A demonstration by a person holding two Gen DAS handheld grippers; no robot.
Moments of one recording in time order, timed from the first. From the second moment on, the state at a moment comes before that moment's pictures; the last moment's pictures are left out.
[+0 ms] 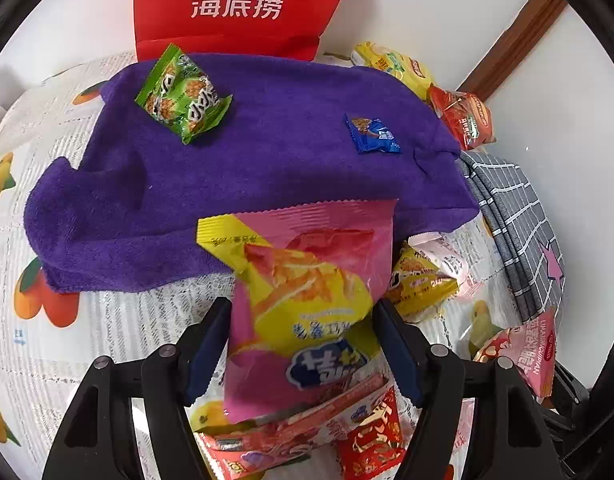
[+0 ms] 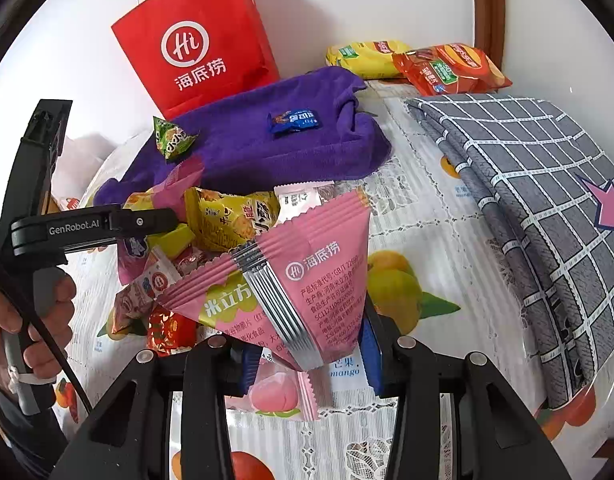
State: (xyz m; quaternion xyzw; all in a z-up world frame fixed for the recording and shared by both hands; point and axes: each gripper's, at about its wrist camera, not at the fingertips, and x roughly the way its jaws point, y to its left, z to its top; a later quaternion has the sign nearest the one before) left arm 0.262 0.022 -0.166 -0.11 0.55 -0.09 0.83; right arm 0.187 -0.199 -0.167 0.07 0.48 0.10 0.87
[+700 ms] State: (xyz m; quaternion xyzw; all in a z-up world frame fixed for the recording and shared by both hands) left arm 0.226 0.044 -0.119 -0.14 0.50 -0.08 0.85; right arm 0.170 -0.197 -0.131 0.08 0.45 0.10 0.88
